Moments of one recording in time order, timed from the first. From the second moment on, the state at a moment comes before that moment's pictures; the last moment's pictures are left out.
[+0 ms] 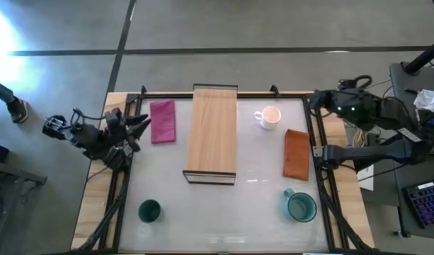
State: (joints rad) left arm -0.43 0.38 0.63 -0.39 -1.03 -0.34; right arm -0.25 0.77 1.29 -1.22 0.73 0.95
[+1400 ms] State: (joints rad) left arm -0.35 0.36 0.65 -0.75 -1.01 -0.72; right arm -0.94 1.50 1.17 -1.04 -0.08 0.38
